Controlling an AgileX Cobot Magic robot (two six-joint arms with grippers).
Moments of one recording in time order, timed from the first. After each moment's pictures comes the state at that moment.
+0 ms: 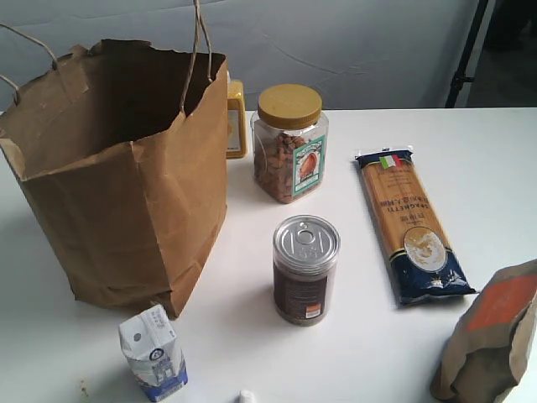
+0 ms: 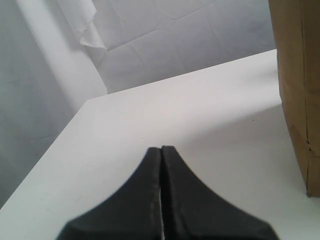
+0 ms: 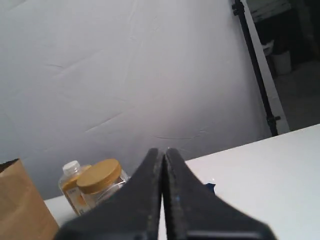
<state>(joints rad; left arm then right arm) 0.13 0.00 0.00 0.18 0.29 0.16 0.32 0.17 -0.26 0.21 0.15 0.16</state>
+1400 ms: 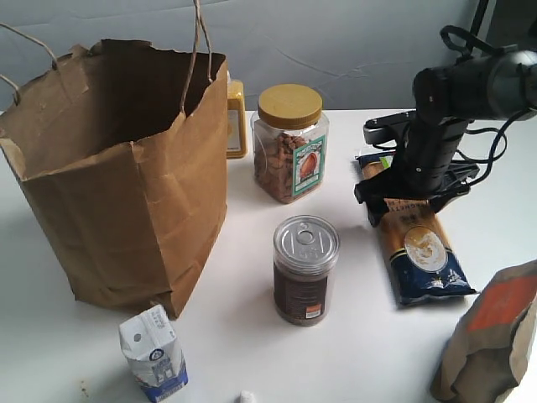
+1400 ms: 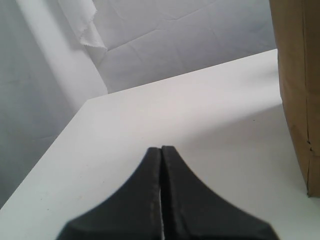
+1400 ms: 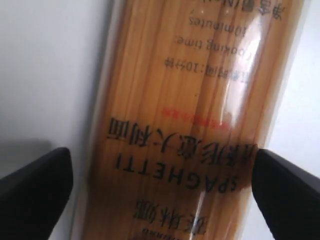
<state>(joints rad) 0.13 0.00 0.00 0.18 0.29 0.16 0.52 2.16 -1.50 -0.10 0.86 0.08</state>
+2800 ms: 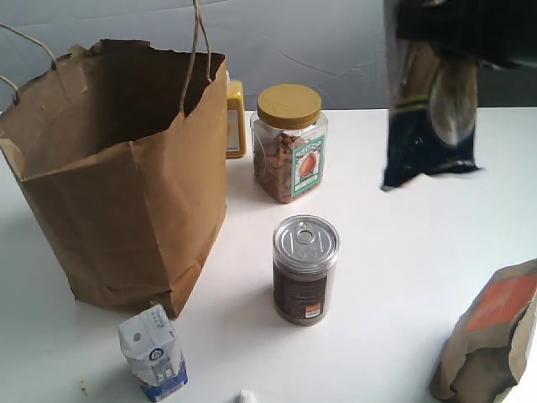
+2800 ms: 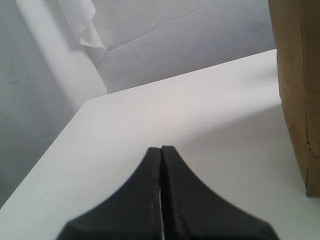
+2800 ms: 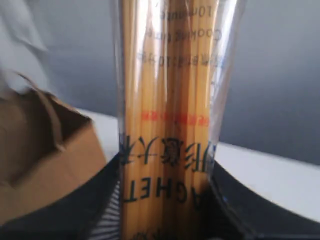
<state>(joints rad) 0.13 0.00 0.00 0.18 0.29 0.16 0.77 1.11 -0.96 -0.05 0.15 0.17</state>
